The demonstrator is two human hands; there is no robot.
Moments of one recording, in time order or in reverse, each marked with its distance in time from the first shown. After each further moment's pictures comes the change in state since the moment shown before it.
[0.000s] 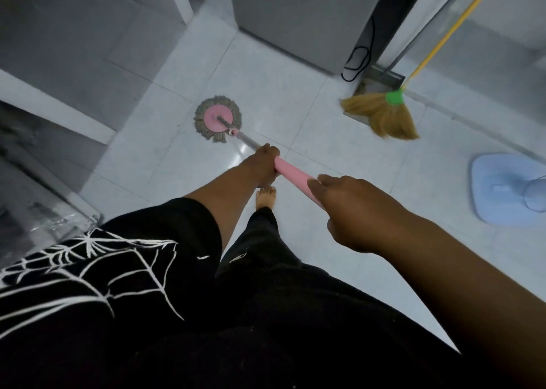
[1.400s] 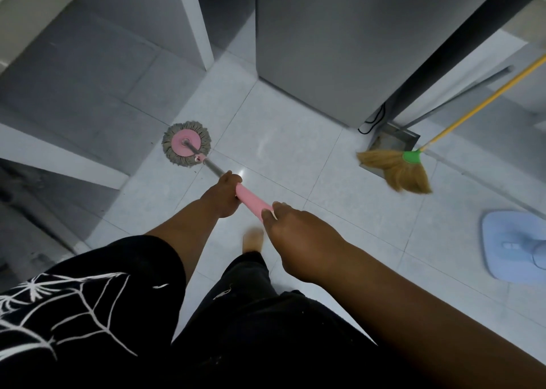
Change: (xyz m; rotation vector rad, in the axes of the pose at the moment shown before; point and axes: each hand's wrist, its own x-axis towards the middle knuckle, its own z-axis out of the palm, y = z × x) left_hand 0.069 -0.219 -0.157 -0.134 0.072 -0.086; right_hand 0.225 -0.110 -0.113 -0.016 0.007 -0.089
